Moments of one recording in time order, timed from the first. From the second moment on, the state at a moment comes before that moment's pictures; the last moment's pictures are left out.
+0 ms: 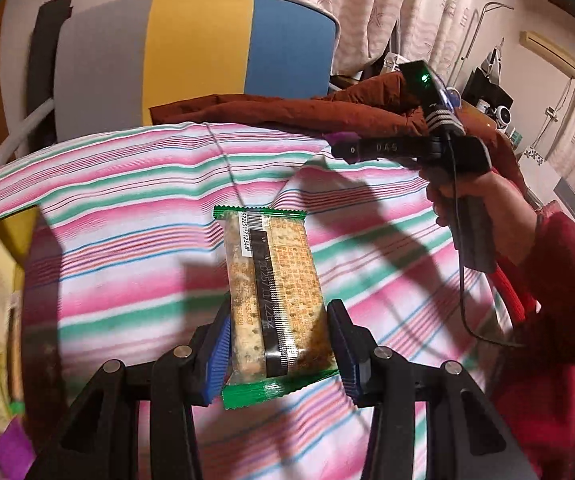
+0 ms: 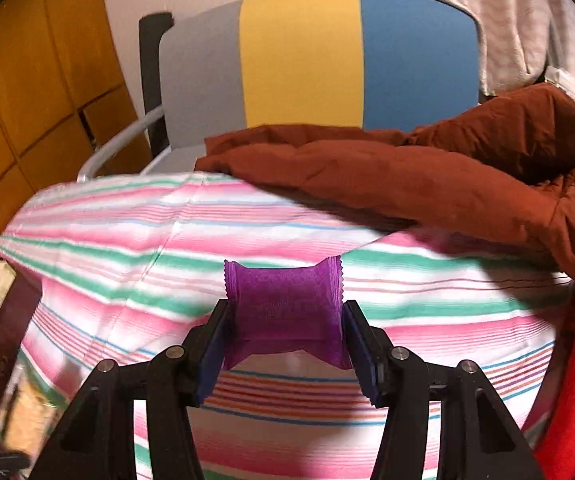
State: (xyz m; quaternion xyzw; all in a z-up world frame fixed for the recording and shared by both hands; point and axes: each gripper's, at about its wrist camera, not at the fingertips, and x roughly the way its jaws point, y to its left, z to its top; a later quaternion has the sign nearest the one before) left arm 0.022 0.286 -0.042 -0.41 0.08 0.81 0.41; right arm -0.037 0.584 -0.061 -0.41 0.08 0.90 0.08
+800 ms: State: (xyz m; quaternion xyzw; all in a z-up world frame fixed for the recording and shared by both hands) left arm 0.014 0.127 -0.007 -0.39 -0.03 0.85 0.35; right arm -0.009 0.350 -0.022 -0.41 0.05 0.90 -0.09
